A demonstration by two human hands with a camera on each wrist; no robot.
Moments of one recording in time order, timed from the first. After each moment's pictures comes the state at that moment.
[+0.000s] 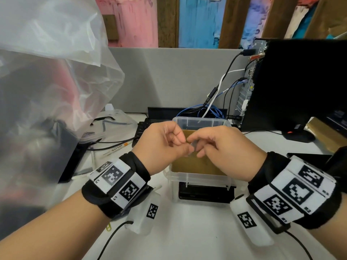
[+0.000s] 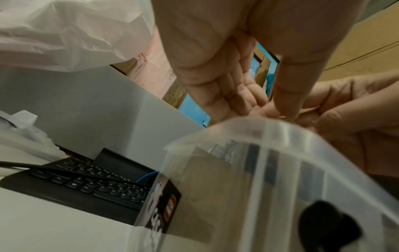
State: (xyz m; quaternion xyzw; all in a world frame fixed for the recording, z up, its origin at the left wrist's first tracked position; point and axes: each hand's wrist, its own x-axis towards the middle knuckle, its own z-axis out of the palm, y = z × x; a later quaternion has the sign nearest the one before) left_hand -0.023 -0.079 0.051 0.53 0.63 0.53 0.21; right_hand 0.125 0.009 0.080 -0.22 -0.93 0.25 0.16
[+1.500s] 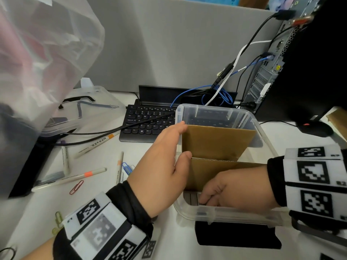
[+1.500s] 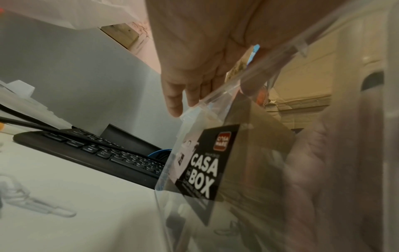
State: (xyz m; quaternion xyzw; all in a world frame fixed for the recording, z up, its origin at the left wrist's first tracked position) left_hand -0.053 -0.057 -0.006 0.59 0.67 0.44 0.10; right_hand 0.075 0.050 0.024 -0.26 -0.83 0.37 -0.31
